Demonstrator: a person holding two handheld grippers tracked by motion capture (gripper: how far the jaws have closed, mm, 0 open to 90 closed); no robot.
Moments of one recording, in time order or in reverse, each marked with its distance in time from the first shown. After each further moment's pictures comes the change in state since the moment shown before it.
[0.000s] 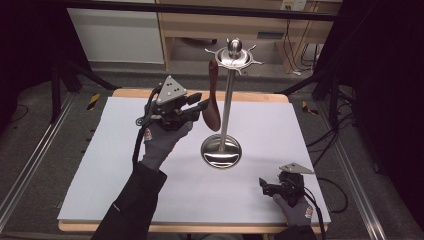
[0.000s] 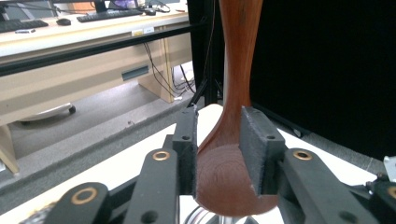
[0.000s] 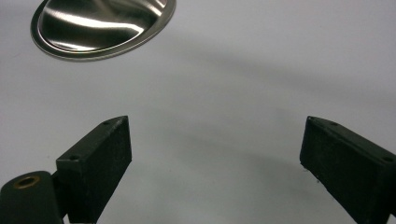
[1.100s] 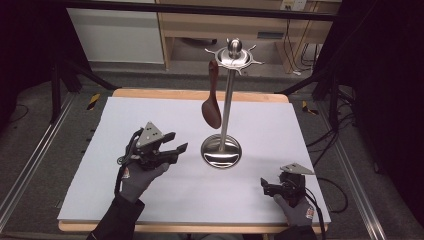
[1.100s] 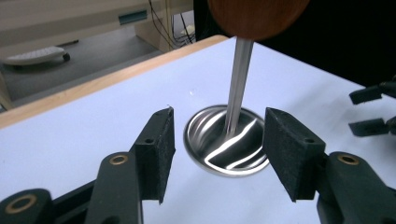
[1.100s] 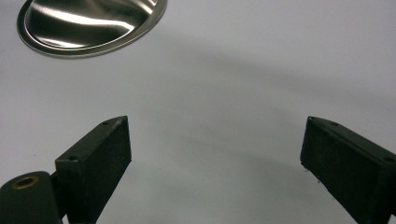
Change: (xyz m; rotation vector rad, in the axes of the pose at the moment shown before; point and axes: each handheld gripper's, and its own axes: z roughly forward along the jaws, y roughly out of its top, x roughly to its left) left arm 0.009 -0.117 -0.034 0.169 -0.010 -0.075; right arm -0.001 -0.001 -0.001 0.002 -0.031 -0.008
